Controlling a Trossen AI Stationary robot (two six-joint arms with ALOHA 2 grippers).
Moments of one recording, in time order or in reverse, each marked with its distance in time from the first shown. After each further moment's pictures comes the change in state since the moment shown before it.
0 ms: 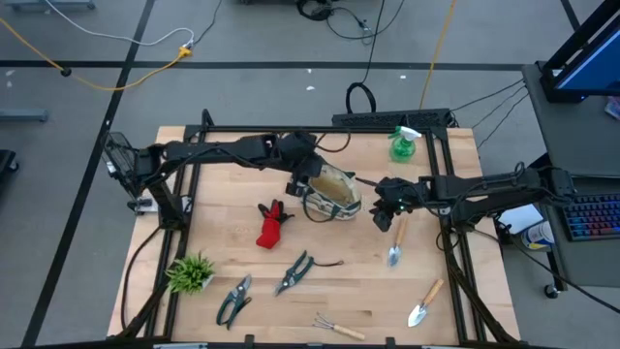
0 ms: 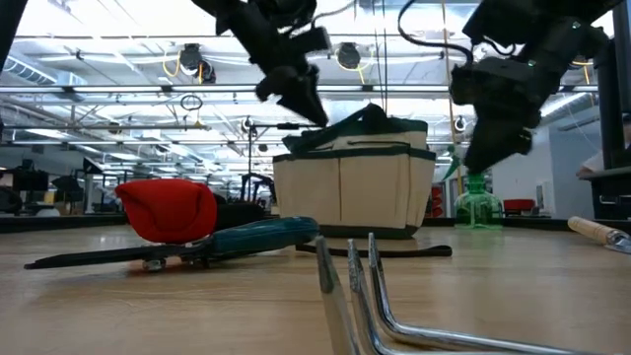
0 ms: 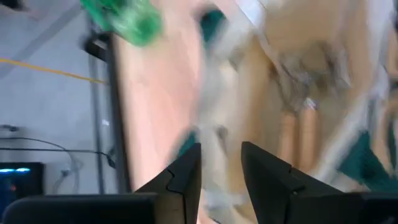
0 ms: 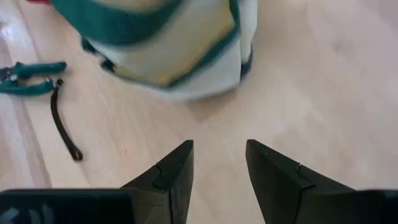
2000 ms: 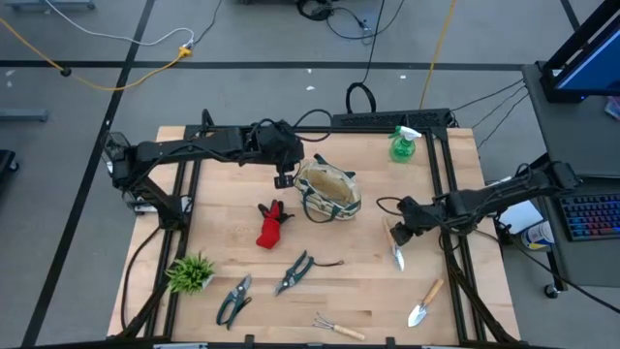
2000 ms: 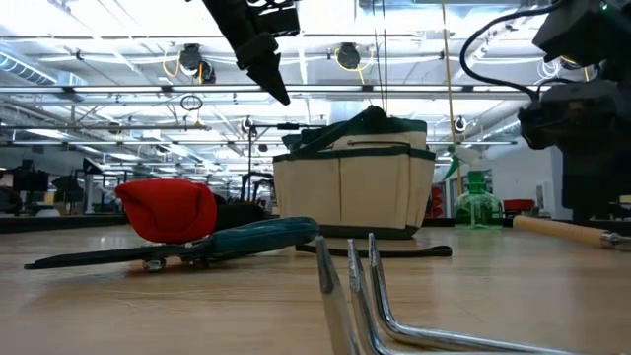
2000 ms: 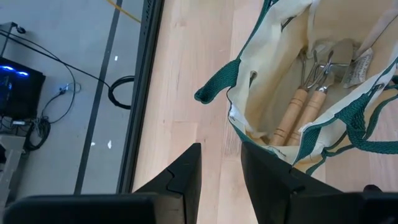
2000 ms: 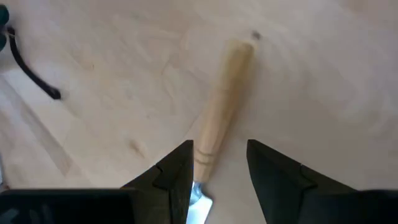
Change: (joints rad) left arm 0.009 -0.159 0.000 -0.221 -0.147 -0.352; right arm 0.253 -0.222 -0.238 -0.098 -0.023 0.592
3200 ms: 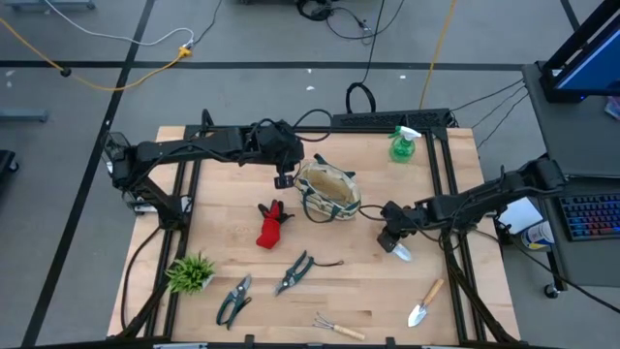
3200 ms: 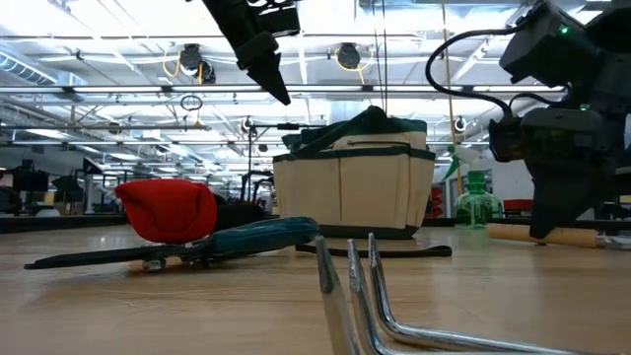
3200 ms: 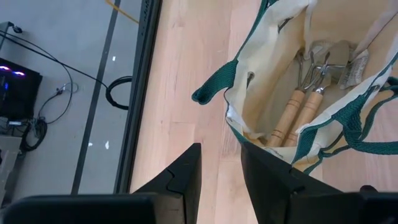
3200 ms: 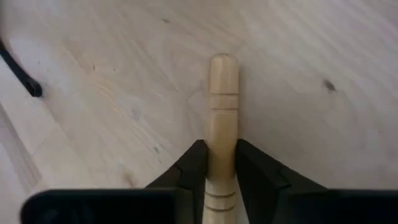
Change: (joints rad) left arm 0.000 0.000 0.000 0.000 0.009 -0.004; right arm -0.031 0.355 0.005 0.299 0.010 -0.237
